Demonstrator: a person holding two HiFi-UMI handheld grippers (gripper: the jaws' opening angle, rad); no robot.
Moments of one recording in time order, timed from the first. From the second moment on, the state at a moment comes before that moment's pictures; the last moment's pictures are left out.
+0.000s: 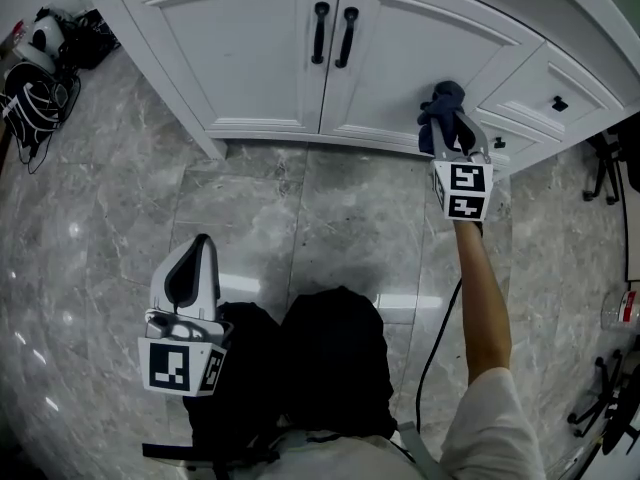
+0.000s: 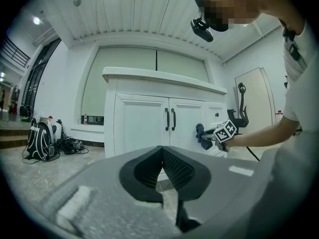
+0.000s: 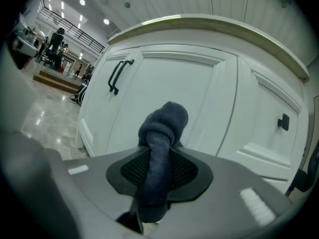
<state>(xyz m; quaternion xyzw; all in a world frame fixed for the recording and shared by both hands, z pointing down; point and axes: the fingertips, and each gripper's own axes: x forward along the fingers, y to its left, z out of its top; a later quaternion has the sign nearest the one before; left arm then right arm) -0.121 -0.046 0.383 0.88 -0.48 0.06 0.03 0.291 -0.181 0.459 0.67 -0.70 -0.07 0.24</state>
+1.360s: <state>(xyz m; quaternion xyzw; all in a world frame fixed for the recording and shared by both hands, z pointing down) -0.176 -0.079 0.423 0.86 -0.50 0.05 0.07 0.230 -0.215 0.606 0.60 -0.72 0.00 0.33</state>
